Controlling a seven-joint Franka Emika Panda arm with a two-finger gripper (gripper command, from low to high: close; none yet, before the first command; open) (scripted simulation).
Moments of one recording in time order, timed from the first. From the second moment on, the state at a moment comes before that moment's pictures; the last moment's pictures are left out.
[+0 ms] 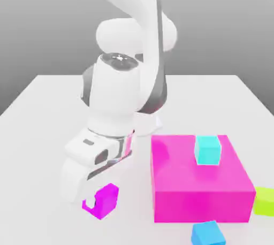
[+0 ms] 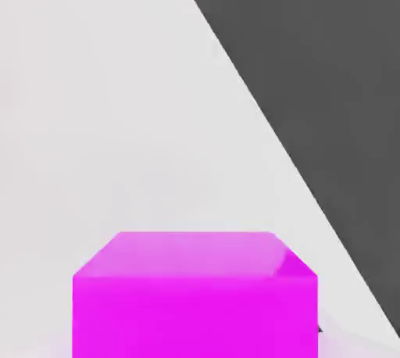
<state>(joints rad) 0.22 0.20 -0.25 -2.54 -0.50 2.92 0.00</state>
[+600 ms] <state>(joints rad) 0.55 0.30 0.08 -2.33 -0.55 2.79 -0.08</state>
